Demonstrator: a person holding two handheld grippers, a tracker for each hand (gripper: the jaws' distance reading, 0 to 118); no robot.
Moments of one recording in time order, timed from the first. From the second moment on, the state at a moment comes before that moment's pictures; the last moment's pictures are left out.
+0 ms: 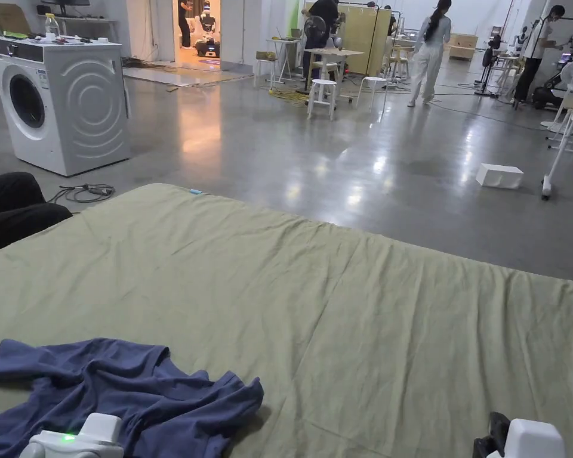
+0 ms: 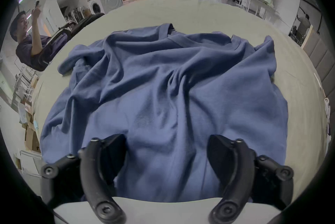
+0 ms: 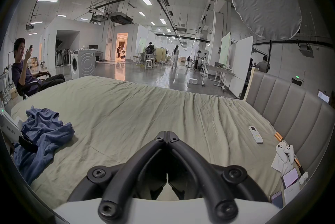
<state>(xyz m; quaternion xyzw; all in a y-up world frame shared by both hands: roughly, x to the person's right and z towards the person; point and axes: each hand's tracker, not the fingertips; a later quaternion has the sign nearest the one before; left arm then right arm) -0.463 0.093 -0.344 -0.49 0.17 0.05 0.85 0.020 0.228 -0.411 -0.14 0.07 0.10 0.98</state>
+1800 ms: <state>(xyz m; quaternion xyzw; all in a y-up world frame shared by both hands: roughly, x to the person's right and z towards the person) -0.096 0.308 -0.432 -0.20 -0.26 0.07 0.94 0.177 0.269 -0.348 -0.09 -0.06 0.08 0.99</state>
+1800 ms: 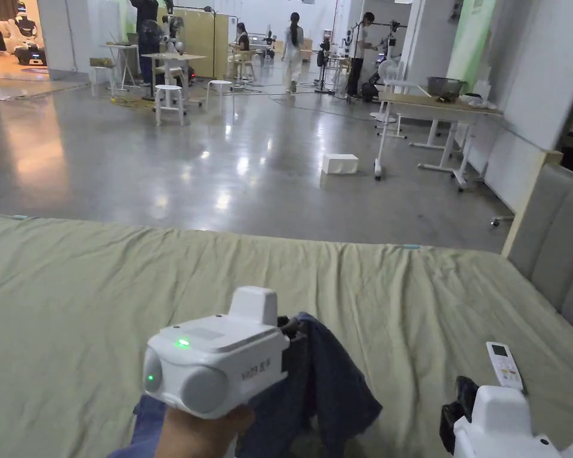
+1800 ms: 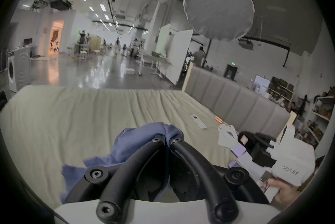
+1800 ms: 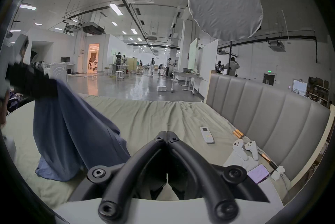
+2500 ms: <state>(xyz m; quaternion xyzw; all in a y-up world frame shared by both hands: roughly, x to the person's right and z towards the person) -0.124 0.228 -0.387 -0.25 -0.18 0.10 0.95 0.180 0.254 -0.343 -0.12 -0.06 0.06 0.99</state>
